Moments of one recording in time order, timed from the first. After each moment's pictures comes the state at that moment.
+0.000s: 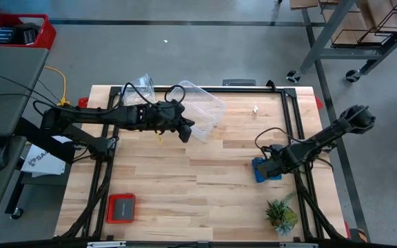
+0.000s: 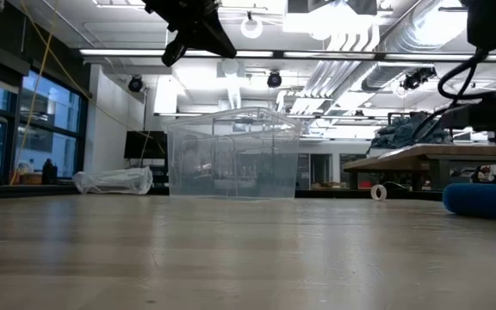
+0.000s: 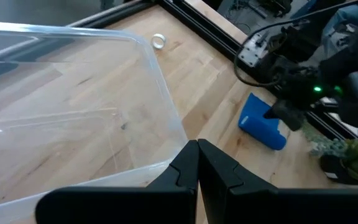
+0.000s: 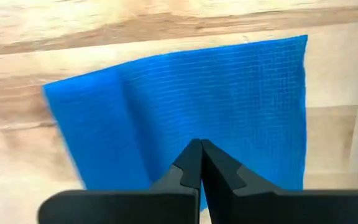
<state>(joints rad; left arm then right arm) 0.08 1.37 1.14 -0.34 -0.22 -0.58 0.46 1.24 0.57 -0.86 0.09 2.09</state>
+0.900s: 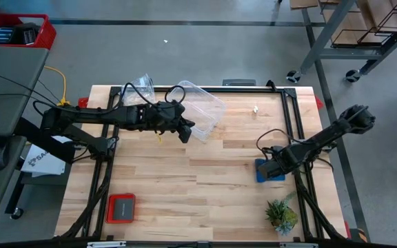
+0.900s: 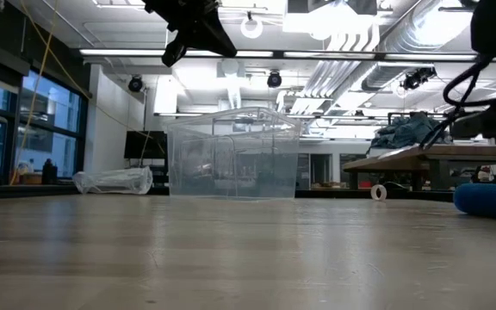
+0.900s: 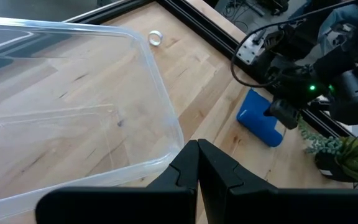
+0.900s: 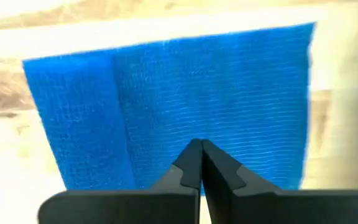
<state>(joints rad) 0.08 1.37 1.14 -0.35 -0.21 -0.59 0.46 1.24 0.56 -0.89 0.01 2.09</state>
